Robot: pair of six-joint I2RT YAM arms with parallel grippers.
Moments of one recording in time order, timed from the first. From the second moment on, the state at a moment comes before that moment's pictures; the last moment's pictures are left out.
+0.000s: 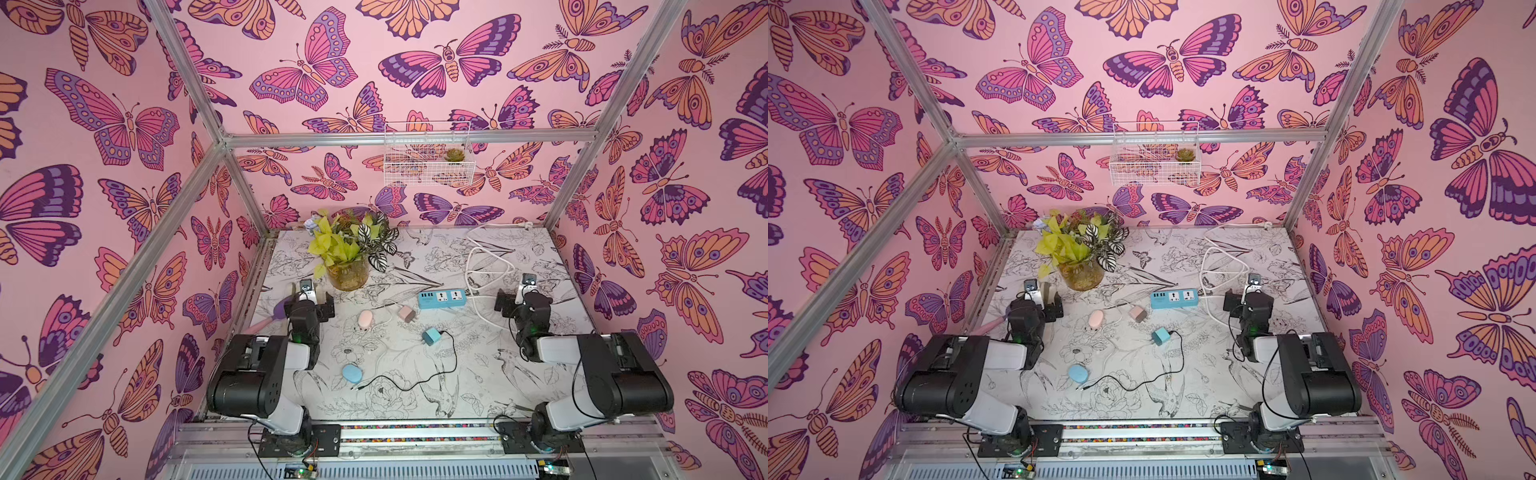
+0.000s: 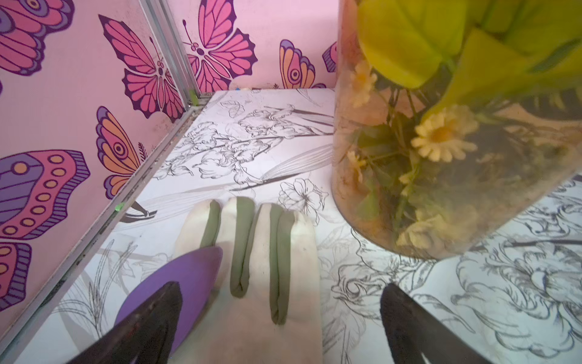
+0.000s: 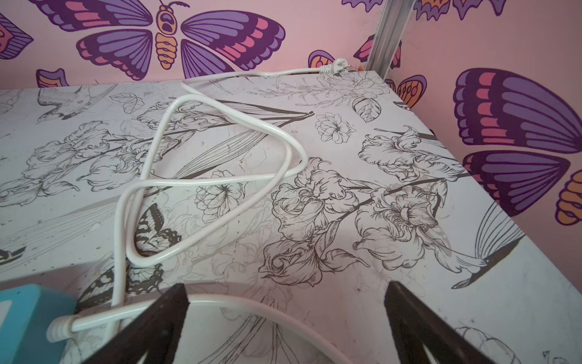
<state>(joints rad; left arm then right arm) -0.05 1.55 0.34 0.88 -0.22 0.02 0.05 1.52 0.37 0.76 0.21 0.06</state>
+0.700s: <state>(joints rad) -0.05 1.55 0.35 0.88 -0.22 0.02 0.05 1.52 0.37 0.75 0.21 0.06</state>
